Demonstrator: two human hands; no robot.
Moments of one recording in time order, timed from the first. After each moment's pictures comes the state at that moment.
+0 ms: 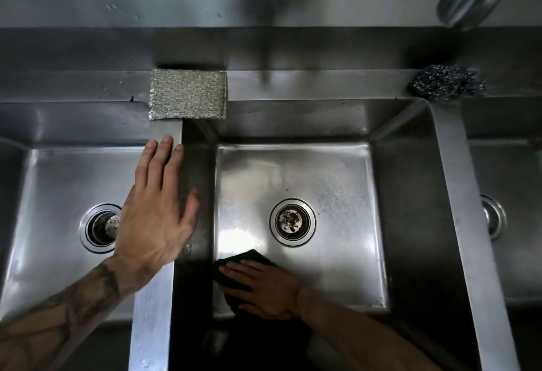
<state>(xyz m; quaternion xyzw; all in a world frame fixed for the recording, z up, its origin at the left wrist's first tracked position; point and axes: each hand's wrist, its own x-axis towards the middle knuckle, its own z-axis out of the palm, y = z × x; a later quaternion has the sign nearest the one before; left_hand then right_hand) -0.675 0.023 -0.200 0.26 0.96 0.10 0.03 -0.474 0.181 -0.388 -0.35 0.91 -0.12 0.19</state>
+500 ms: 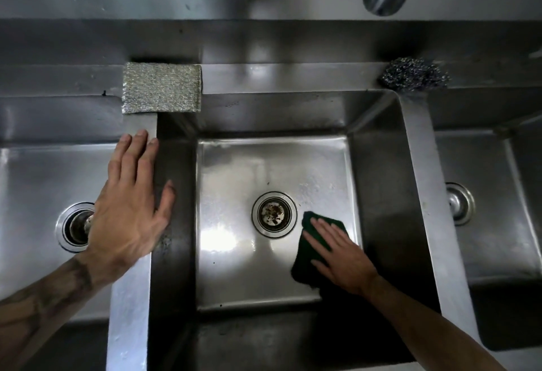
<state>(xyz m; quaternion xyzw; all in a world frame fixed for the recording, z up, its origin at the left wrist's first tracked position) -0.675 0.024 -0.197 0.27 0.96 0.12 0.03 -0.402 0.352 -0.367 -0.04 0.97 -0.07 0.22</state>
